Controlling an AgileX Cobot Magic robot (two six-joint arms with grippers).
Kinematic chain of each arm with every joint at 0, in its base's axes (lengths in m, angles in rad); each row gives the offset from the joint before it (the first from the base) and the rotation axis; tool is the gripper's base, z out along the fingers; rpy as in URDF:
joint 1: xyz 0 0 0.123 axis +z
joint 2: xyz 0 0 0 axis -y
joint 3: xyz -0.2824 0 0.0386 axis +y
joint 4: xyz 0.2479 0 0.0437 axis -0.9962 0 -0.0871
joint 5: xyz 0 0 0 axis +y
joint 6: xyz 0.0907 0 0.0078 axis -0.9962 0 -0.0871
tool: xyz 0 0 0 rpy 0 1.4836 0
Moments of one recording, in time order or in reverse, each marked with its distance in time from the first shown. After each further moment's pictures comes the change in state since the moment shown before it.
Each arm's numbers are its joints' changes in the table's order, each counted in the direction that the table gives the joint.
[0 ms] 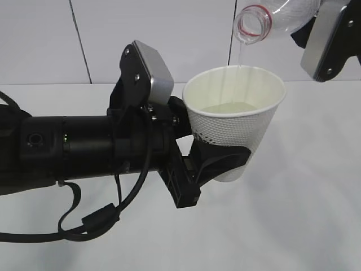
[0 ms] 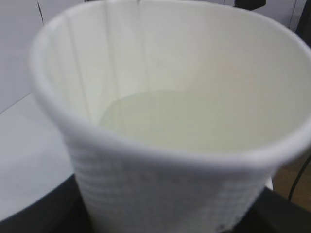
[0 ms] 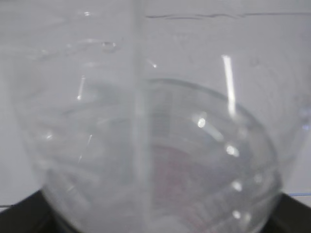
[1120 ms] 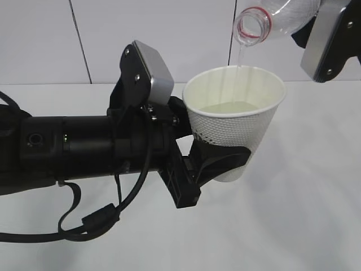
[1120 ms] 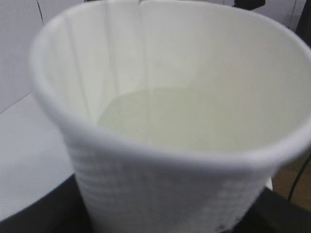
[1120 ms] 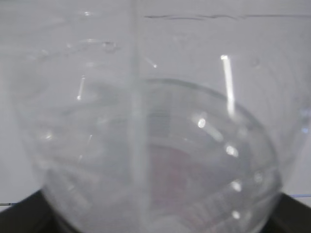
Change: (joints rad) left arm 0.000 0.000 0.000 0.000 0.000 0.002; right arm 0.000 0.000 0.000 0.000 -0.001 0.013
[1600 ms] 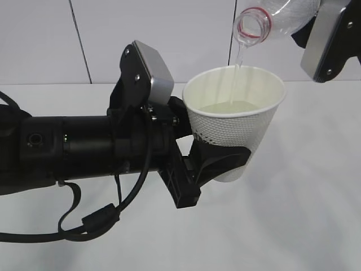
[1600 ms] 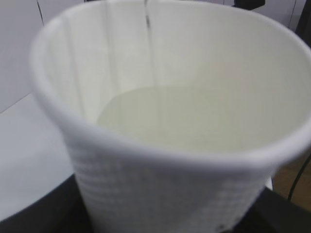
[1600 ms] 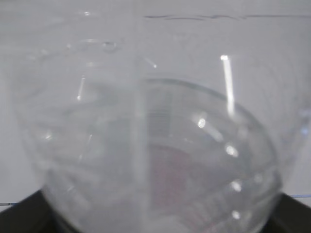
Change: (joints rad) left arm 0.000 0.000 0.000 -0.001 0.000 0.000; right arm 0.000 0.000 0.000 0.000 0.000 0.002
